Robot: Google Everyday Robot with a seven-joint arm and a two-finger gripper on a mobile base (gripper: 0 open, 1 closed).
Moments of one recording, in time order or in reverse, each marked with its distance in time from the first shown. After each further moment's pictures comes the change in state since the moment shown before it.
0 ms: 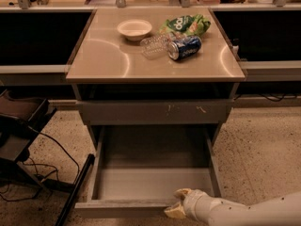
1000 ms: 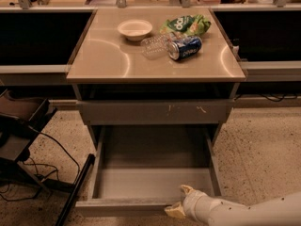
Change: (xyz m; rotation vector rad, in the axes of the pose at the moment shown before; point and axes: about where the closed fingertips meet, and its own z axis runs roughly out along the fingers) arm 0.000 0.000 0.000 0.000 0.000 0.000
